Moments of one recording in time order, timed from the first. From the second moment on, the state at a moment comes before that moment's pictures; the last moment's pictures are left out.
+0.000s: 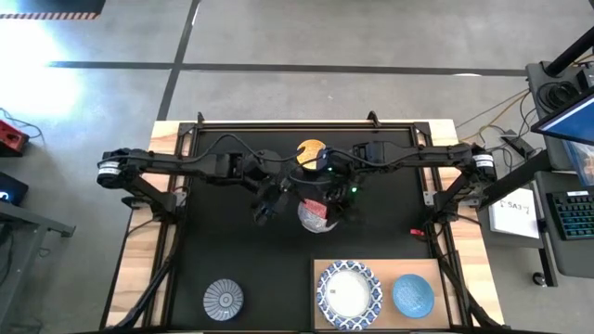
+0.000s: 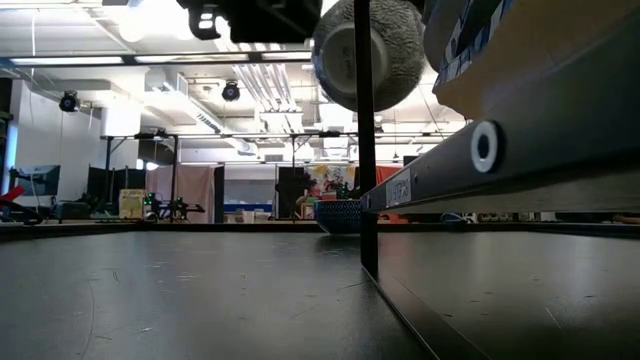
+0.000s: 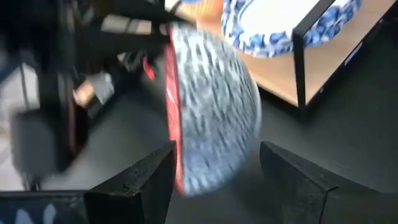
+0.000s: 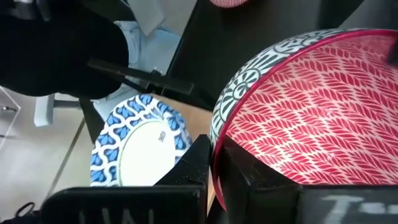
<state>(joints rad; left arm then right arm) 0.05 1.49 1.21 -0.36 0.33 0.83 -0.08 1.64 1.53 -0.89 -0.76 -0.13</state>
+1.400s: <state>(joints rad) 0.07 1.49 1.21 -0.33 -0.14 0.48 0.28 1.47 1.53 -1.33 -0.45 1.03</state>
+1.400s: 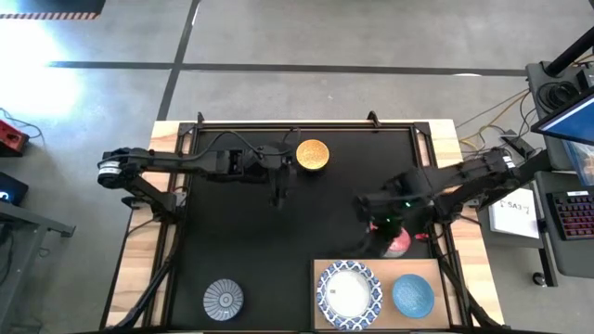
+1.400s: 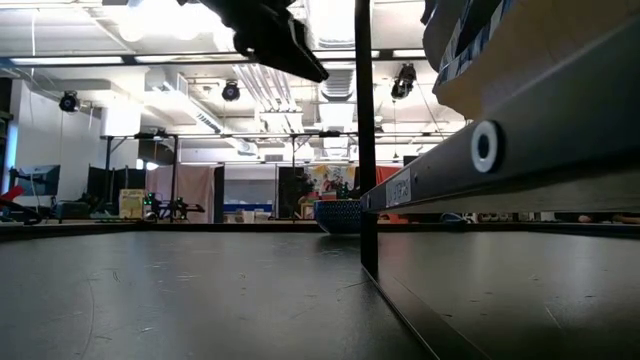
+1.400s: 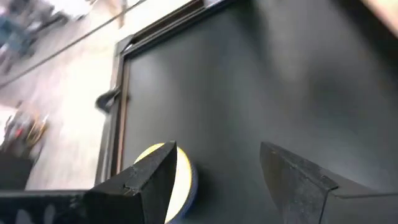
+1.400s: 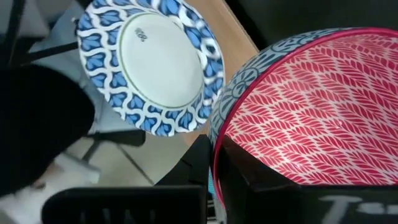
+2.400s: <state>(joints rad) 0.08 1.49 1.21 -0.32 -0.20 0.23 0.81 1.65 1.53 -1.23 -0.33 1.54</state>
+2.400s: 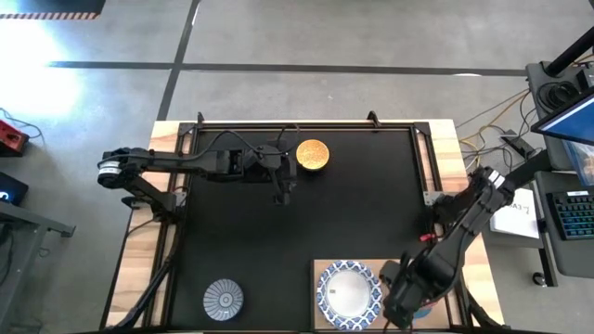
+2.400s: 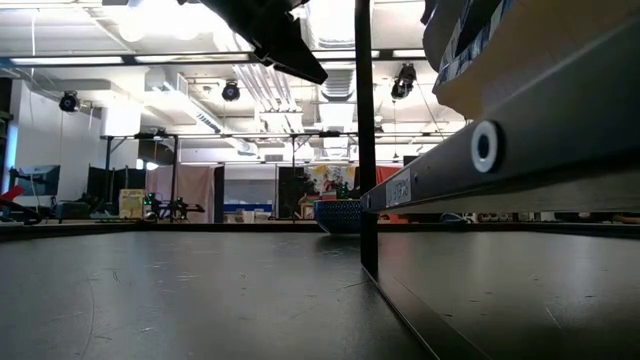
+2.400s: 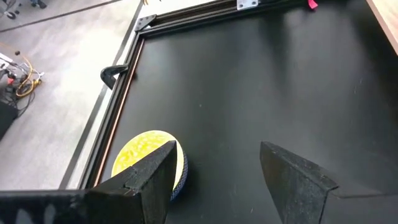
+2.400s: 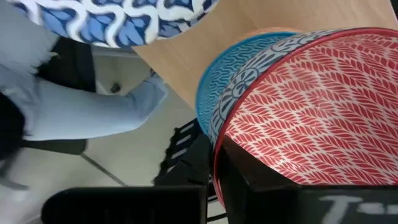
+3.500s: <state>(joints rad) 0.08 1.49 1.21 -0.31 -0.20 0.22 0.88 1.66 1.57 -1.20 -0.30 1.57</state>
